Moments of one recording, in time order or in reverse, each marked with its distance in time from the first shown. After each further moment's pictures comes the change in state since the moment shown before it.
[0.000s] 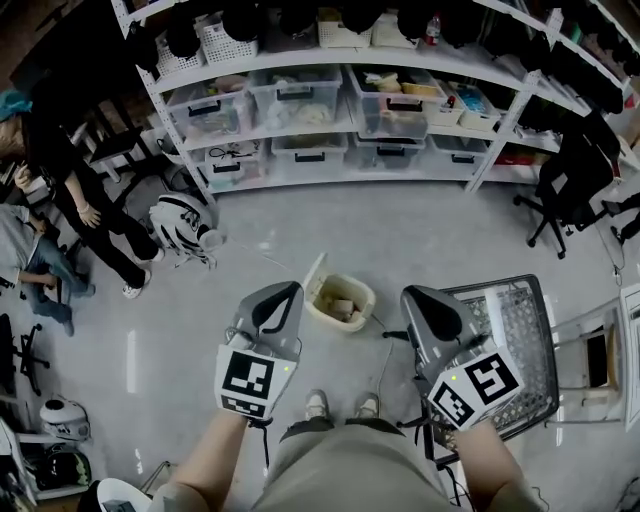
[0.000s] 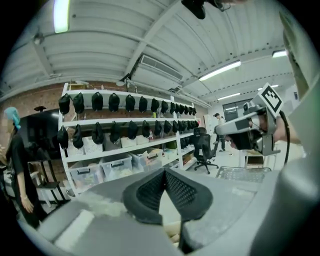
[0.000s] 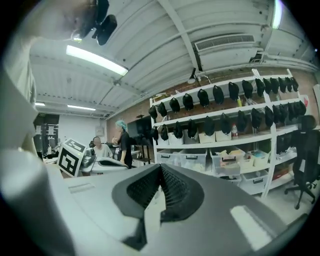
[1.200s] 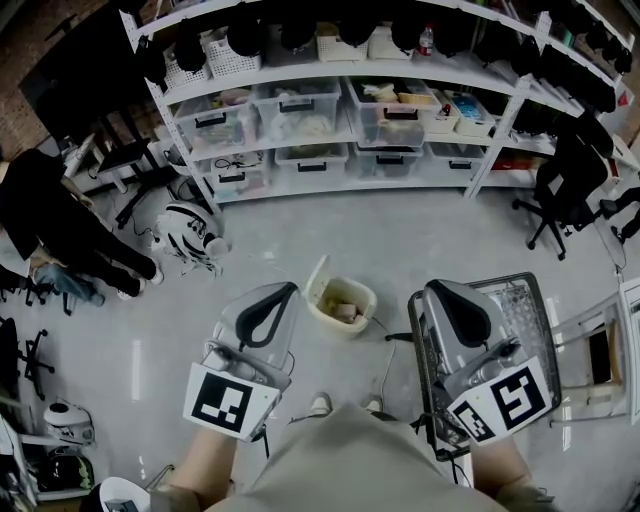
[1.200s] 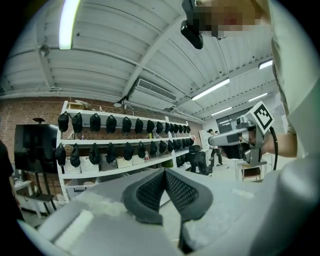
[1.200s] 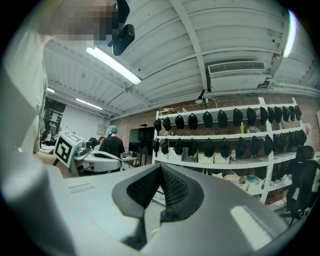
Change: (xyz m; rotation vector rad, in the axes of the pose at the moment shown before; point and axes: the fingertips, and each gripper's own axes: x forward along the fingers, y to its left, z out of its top) left arm -0.074 -0.026 0.085 -0.053 -0.190 -0.019; right arm -0.065 0.029 0.072 -0.179 -0.129 -0.024
